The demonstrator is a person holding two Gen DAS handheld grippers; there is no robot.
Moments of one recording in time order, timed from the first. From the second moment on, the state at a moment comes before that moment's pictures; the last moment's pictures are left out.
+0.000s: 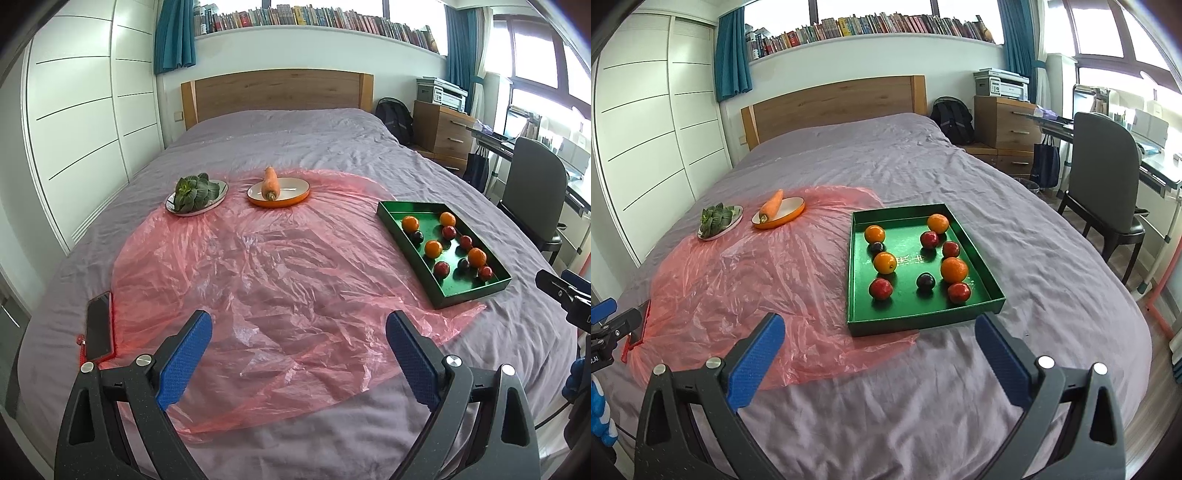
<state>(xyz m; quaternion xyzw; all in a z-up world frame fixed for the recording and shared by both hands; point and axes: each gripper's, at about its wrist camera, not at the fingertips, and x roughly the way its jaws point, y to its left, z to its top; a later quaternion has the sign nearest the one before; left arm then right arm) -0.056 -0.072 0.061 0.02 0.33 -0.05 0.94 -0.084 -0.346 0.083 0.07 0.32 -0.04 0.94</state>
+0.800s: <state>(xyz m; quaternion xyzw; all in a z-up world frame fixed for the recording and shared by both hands) -0.053 -0.066 0.064 0.03 0.33 -0.03 0.94 -0.094 -0.388 0.068 0.10 0.34 -0.07 0.93</state>
